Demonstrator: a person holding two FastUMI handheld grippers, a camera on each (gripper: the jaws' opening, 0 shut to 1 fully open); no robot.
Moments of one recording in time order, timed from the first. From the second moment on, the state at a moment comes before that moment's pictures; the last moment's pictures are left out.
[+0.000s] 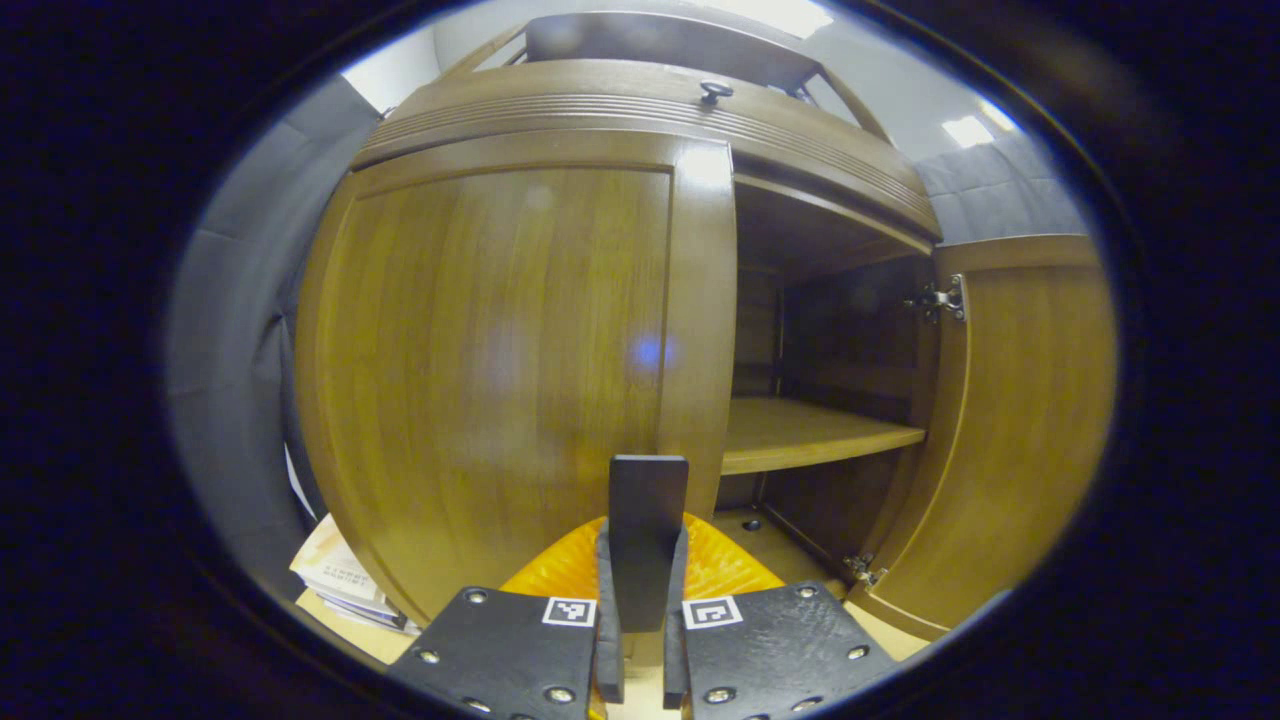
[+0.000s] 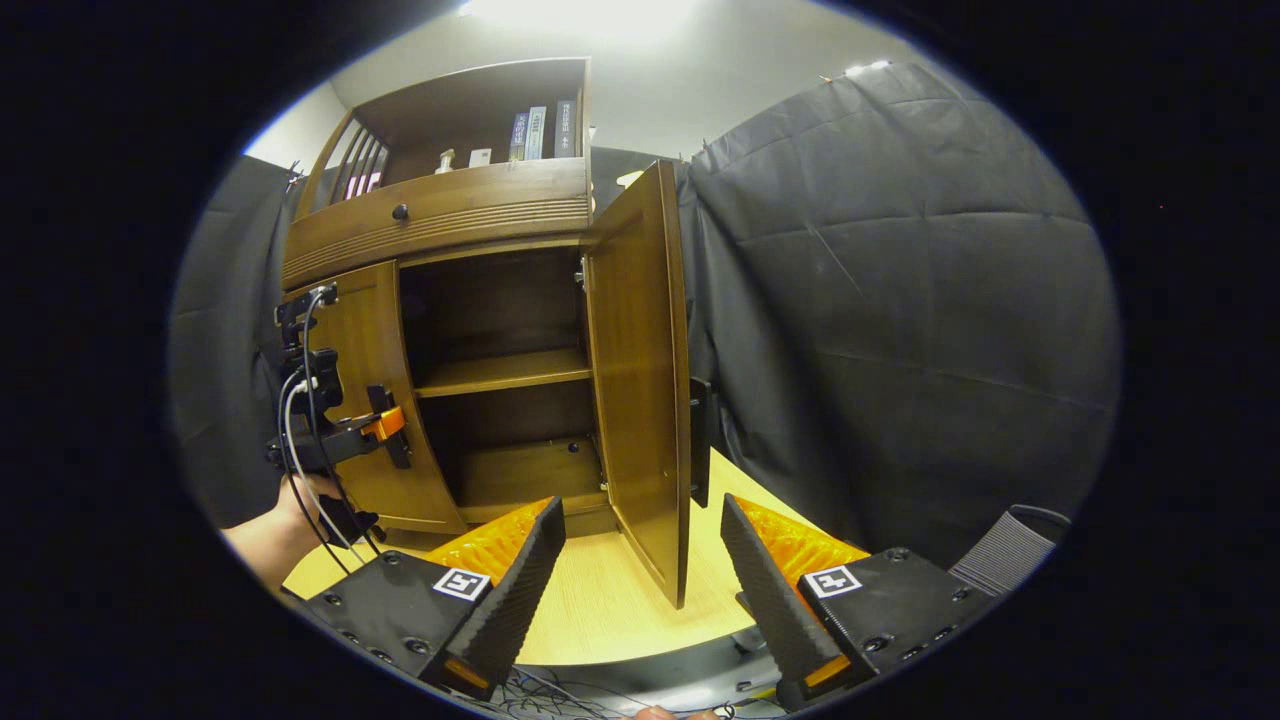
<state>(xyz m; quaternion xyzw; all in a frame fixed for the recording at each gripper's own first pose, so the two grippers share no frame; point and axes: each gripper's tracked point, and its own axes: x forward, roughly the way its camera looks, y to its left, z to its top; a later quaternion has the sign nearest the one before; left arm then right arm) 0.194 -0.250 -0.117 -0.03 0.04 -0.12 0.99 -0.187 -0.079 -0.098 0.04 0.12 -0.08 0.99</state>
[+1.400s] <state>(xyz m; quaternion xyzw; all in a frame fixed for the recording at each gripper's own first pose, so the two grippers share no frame) 0.038 -0.126 -0.114 -0.03 0.00 -0.12 0.99 -0.131 0.034 -0.115 0.06 0.11 0.09 0.99</state>
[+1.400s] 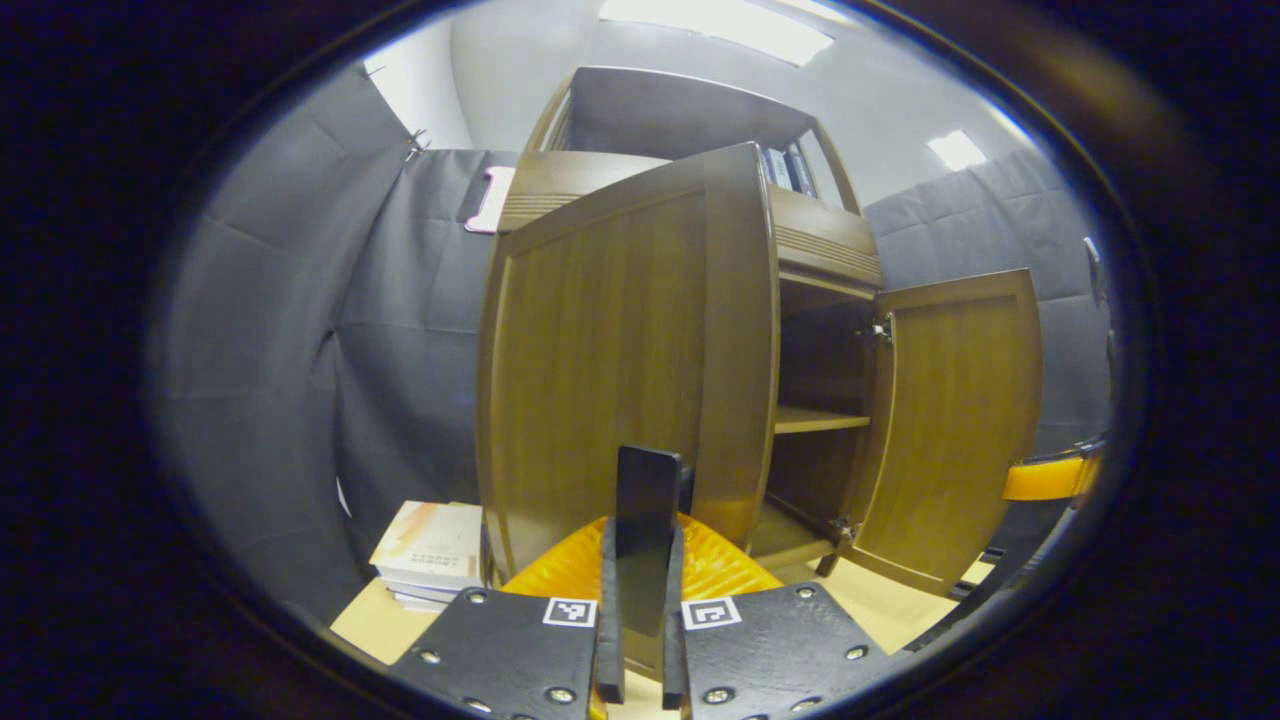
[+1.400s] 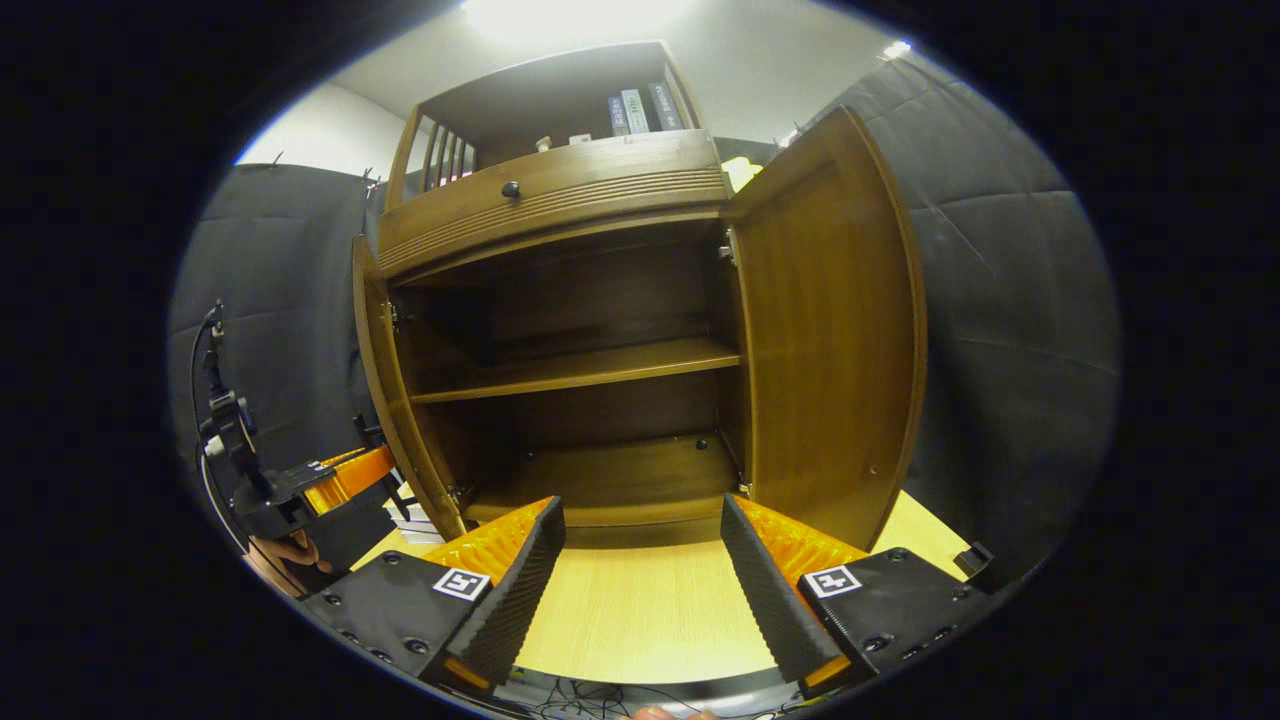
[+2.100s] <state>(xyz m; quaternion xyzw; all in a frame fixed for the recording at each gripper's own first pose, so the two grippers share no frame) 0.006 -0.007 -0.121 -0.04 -0.01 -0.10 0.99 -0.101 0.078 -0.100 0.02 0.10 0.13 0.99</state>
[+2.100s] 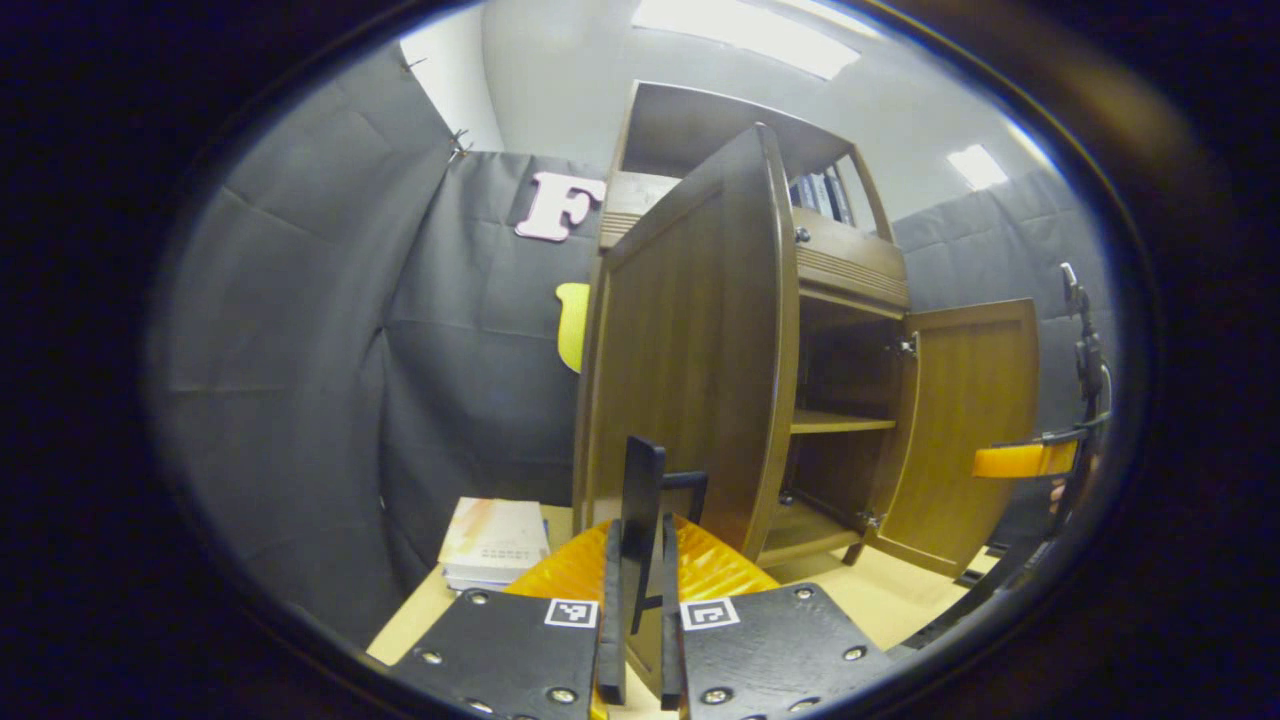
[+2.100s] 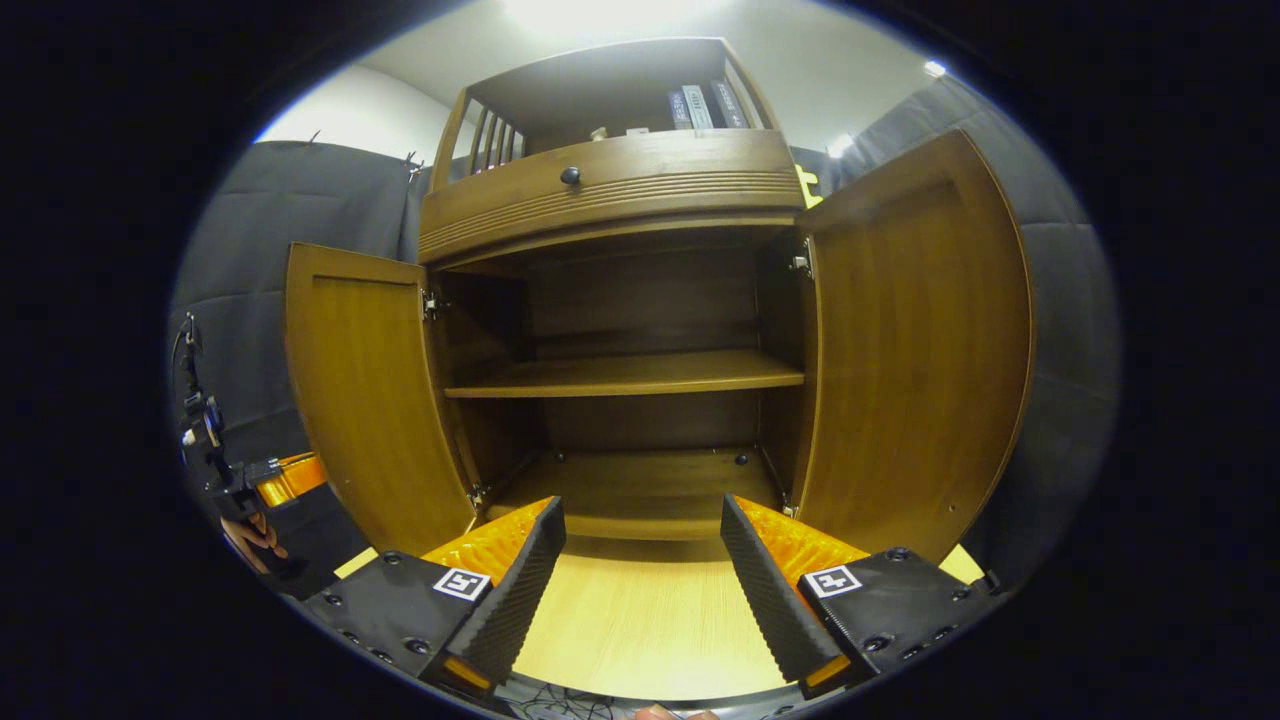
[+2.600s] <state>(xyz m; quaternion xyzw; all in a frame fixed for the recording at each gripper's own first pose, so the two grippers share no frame) 0.001 0.079 -0.111 -0.04 -0.01 -0.08 1.00 -0.094 0.068 -0.097 0.02 0.10 0.12 0.99</state>
